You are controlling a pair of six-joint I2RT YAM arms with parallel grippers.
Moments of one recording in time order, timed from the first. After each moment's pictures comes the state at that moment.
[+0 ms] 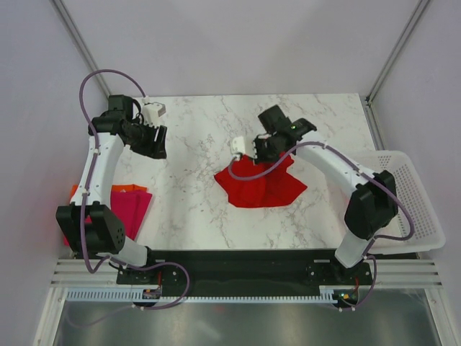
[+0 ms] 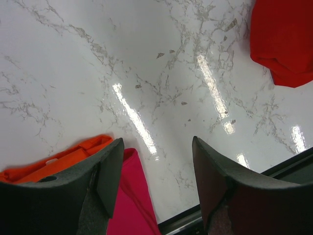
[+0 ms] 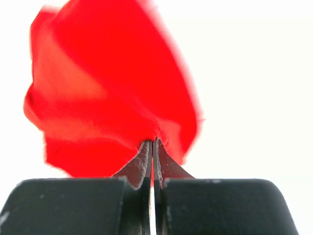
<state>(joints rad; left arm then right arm) 0.03 1.51 1.50 -1.04 0.34 0.38 0.57 1.74 1.47 -0.87 -0.27 -1.12</state>
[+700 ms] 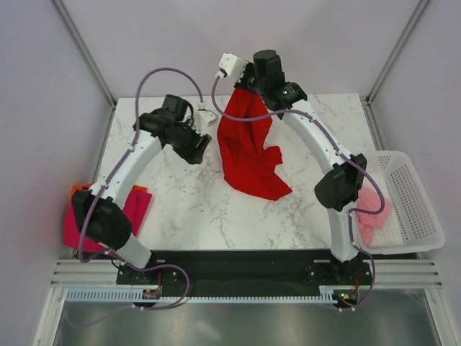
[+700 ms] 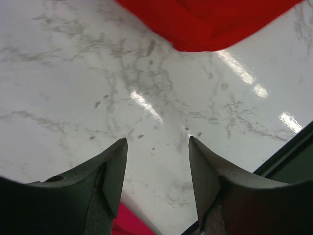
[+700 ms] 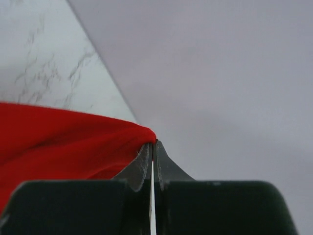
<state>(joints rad) -0.33 1.57 1.56 -1.00 0.24 0.40 0.53 2.08 2.30 -0.48 0.05 -0.87</state>
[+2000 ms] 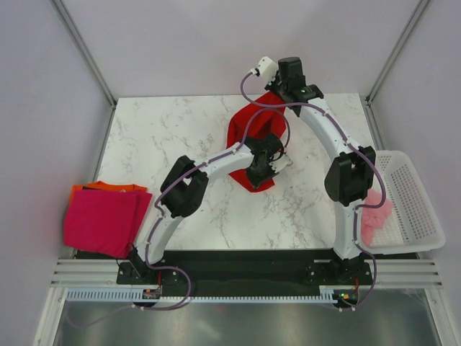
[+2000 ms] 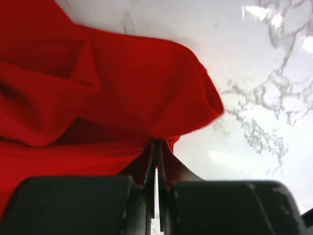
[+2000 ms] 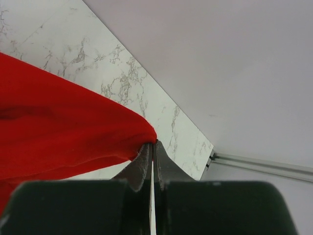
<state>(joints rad) -0.85 2.32 1.95 -0.92 0.11 0.25 0.35 2.11 2.10 -0.49 0.21 -0.73</state>
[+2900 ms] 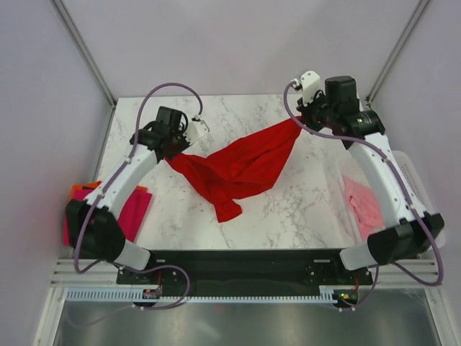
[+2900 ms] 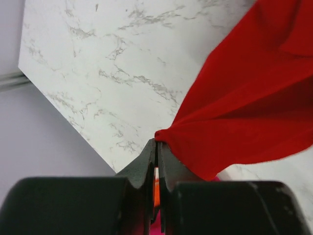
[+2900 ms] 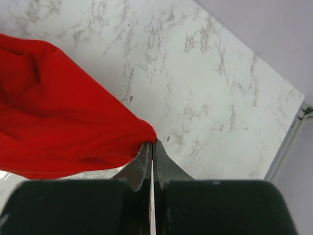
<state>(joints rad) -0.37 1.41 1.31 -0.77 -0.14 0.73 0.27 1.41 1.61 -0.77 -0.14 -0.37</state>
